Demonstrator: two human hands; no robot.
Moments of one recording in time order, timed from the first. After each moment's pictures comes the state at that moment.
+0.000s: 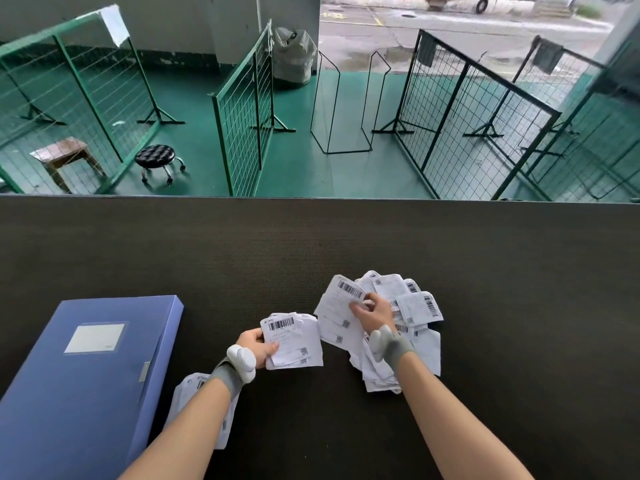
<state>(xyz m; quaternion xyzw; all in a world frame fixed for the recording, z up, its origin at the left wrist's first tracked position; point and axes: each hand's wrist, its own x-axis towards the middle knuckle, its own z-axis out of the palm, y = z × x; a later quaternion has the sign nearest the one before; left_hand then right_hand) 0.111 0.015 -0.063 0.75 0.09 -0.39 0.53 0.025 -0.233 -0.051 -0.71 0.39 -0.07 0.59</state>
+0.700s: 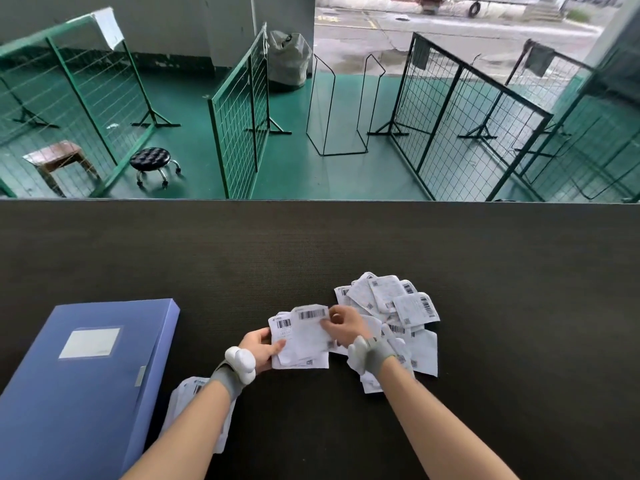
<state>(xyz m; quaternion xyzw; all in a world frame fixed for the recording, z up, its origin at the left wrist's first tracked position) 0.103 0.006 -0.053 0.70 0.07 -0.42 0.58 0.033 -0.193 -0.044 -0.80 0.27 0.05 0.53</state>
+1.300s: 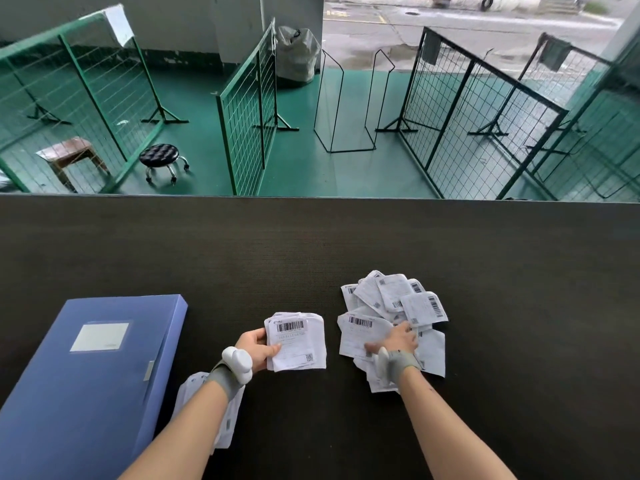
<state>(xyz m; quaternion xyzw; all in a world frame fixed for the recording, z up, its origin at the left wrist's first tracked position) 0.107 0.025 -0.055 0.70 0.05 -0.41 0.58 0.002 -0.247 -0.084 -0.75 0.57 0.14 0.31</state>
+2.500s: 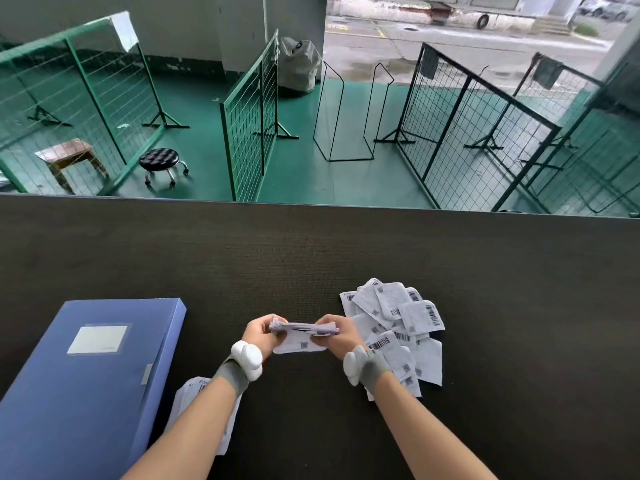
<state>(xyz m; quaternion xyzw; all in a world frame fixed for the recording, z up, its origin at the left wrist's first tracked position) 0.115 0.008 -0.045 0.74 -0.05 -0.31 0.60 0.032 -0.172 -0.050 -0.78 0.23 0.04 0.58</state>
